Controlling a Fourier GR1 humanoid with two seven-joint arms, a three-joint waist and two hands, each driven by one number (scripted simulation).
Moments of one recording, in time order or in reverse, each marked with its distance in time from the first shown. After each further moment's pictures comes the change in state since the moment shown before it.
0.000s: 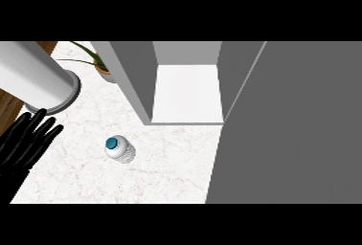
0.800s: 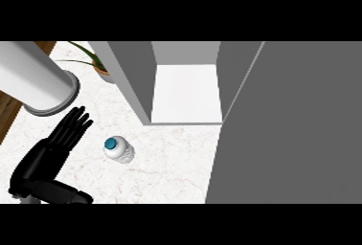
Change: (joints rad) left arm -0.114 -0.066 -0.026 0.449 -0.285 -0.044 -0.245; right arm -0.041 -0.036 0.041 -0.011 0.004 -0.059 0.045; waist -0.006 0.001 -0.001
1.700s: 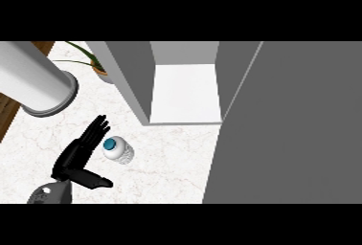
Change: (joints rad) left arm -0.213 0.016 0.015 0.712 -0.232 -0.027 -0.458; right arm -0.031 -0.039 0.058 0.007 0.021 -0.080 0.010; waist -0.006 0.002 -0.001
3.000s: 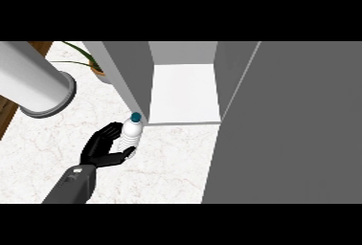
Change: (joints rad) left arm -0.313 -0.037 0.051 0.604 -0.065 0.076 -0.371; right arm 0.009 -0.065 0.044 0.007 0.012 -0.064 -0.041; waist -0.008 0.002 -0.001
